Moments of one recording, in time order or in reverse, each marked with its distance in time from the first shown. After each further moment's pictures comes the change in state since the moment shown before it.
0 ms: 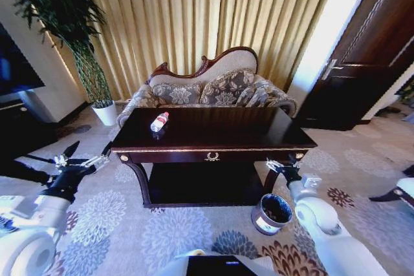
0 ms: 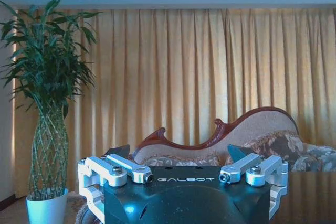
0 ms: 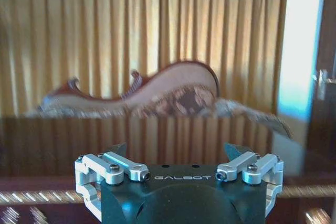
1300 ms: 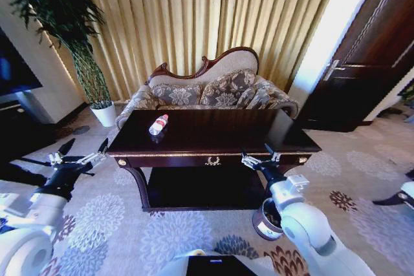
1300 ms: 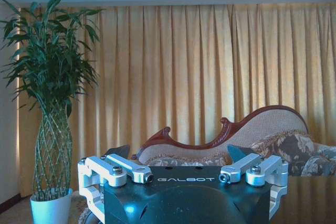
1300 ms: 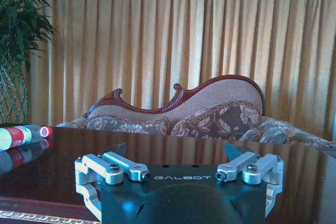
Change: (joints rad) left arm -0.005 0.015 -0.020 -0.021 -0.019 0.041 -0.034; right arm 0.029 0.007 -0.195 0.144 -0.125 -0.058 0.031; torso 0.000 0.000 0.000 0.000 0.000
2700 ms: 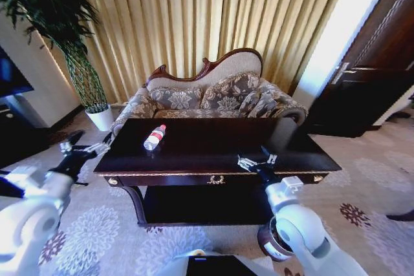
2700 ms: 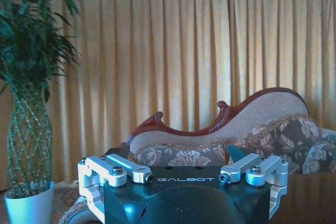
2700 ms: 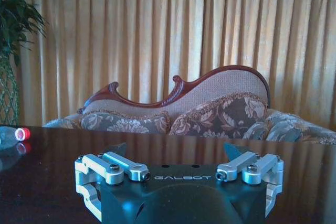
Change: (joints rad) left arm -0.247 0.272 0.157 0.257 -0.085 0.054 -0.063; right arm 0.003 0.032 -0.058 -0.005 -0.030 -0.014 0.033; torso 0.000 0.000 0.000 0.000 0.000
